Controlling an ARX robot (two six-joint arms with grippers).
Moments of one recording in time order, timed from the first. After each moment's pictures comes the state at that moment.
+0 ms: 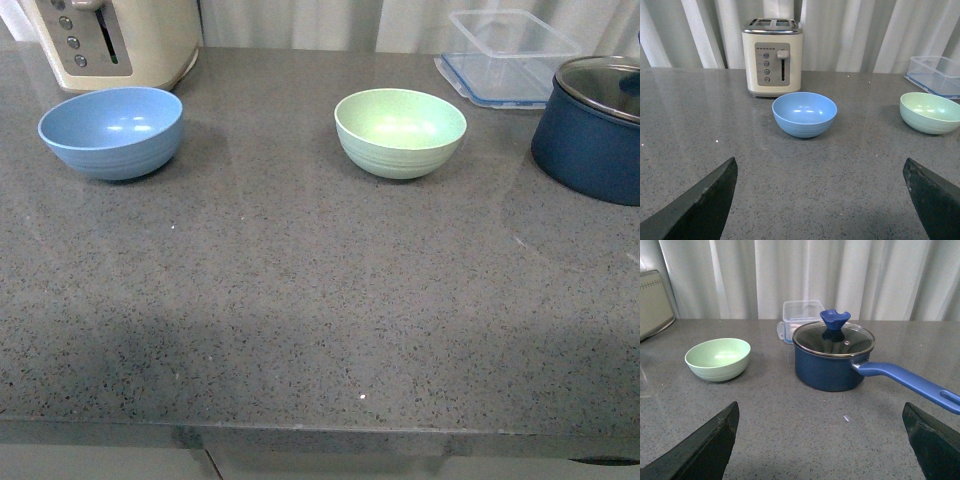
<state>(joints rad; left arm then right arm) 0.00 0.00 0.02 0.00 0.00 0.00 0.00 0.00 0.01 0.00 0.00 0.00</state>
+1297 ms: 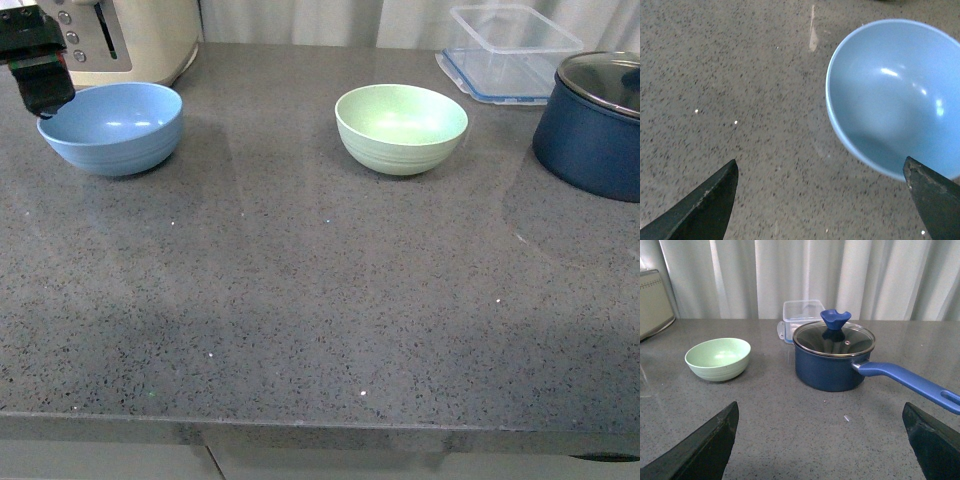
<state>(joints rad) -0.02 1.70 1.03 -0.03 -0.29 -0.35 0.00 0.00 0.01 0.00 0.00 0.00</state>
